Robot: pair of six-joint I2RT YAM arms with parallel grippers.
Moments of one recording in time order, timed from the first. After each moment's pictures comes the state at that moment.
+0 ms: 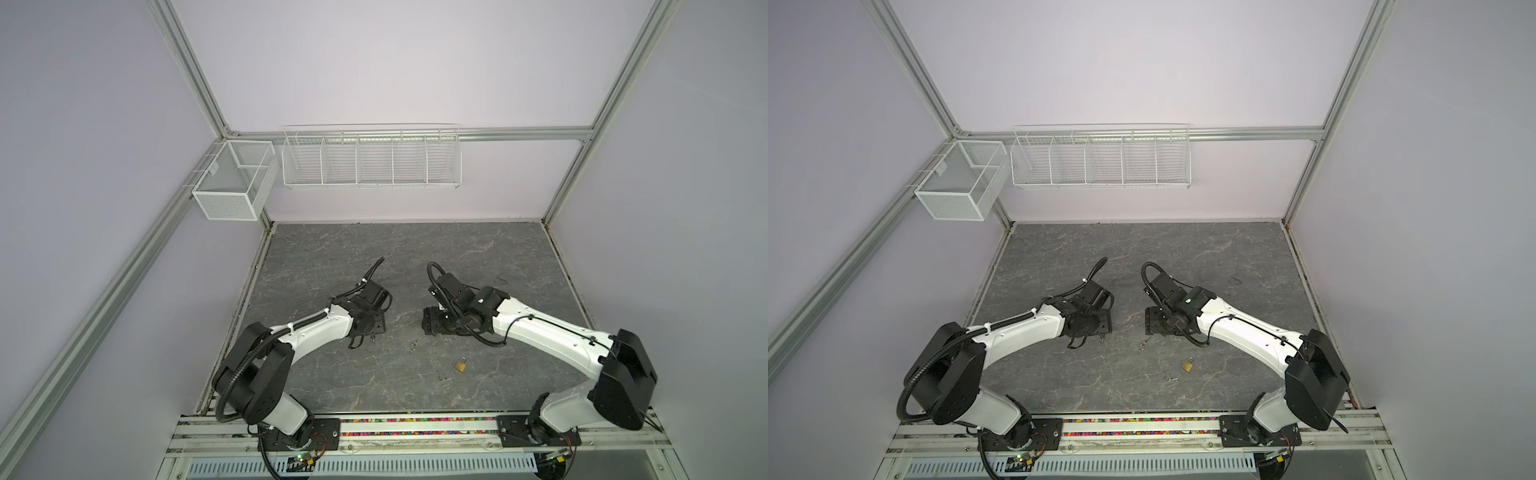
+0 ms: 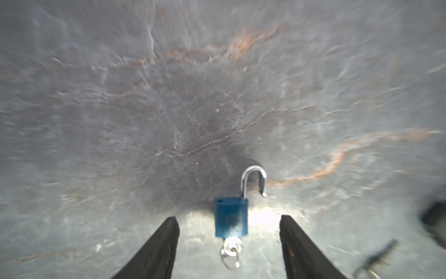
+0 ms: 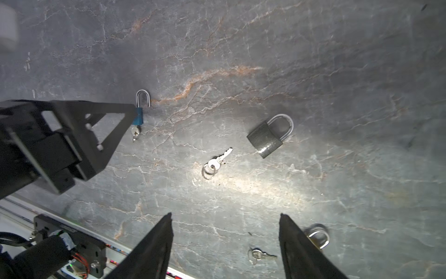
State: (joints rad) left arm -0.69 1.50 0.87 -0.53 -0.15 -0.71; right arm 0.87 1.49 1.13 -0.77 0.01 0.80
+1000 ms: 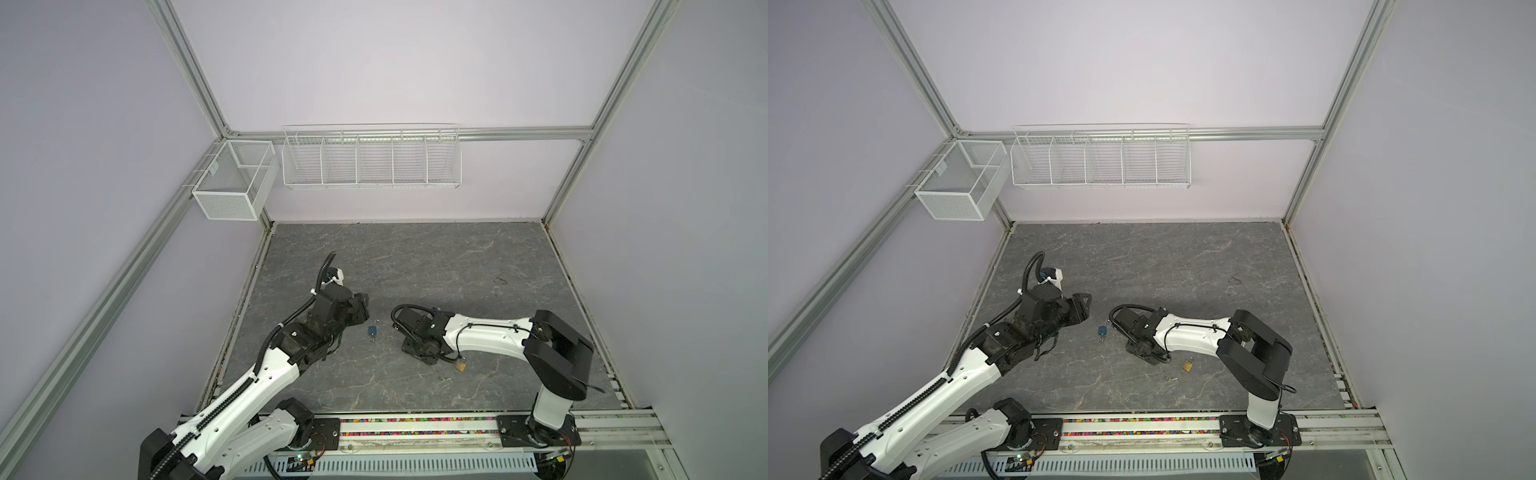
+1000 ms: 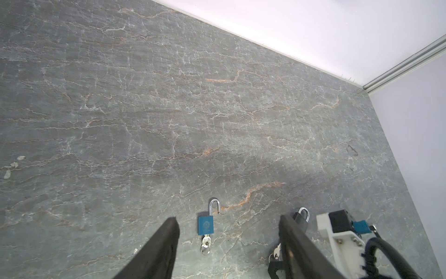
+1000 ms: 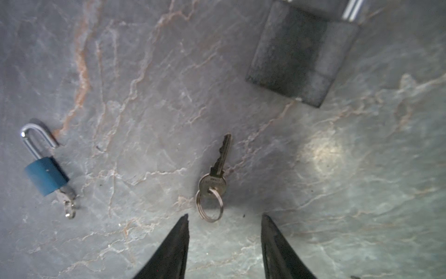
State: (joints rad) left arm -0.66 0.94 0.76 -0.44 -0.24 -0.66; right arm 1.05 1.80 1.10 -0.59 0.10 1.47
